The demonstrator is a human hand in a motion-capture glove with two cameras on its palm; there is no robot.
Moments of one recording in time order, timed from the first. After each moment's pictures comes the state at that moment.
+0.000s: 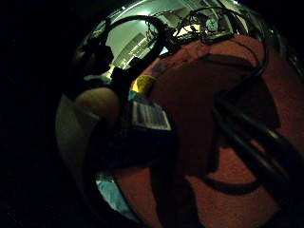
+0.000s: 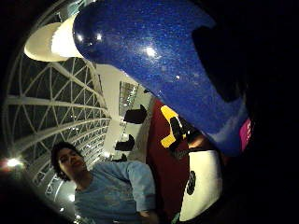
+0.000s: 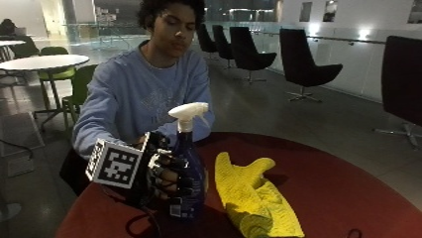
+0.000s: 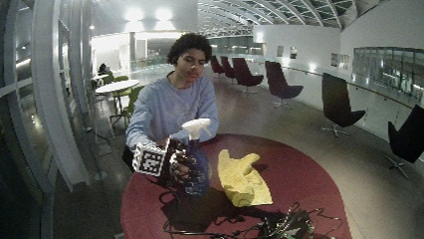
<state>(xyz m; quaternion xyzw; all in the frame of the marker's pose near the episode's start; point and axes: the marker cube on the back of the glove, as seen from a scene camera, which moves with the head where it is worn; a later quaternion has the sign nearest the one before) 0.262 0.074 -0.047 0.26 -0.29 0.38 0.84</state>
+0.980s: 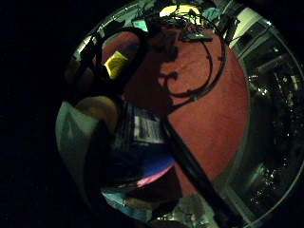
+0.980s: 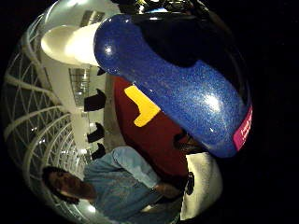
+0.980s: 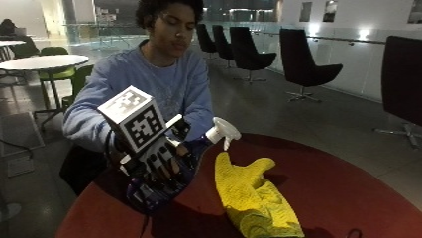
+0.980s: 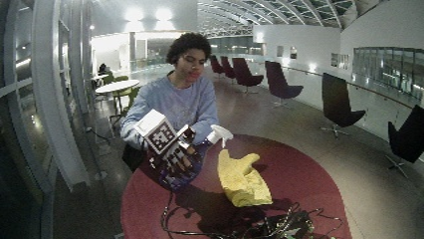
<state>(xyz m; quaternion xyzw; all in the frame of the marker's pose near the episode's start) 0.264 0.062 -0.107 -0.05 -0.11 0.42 0.90</state>
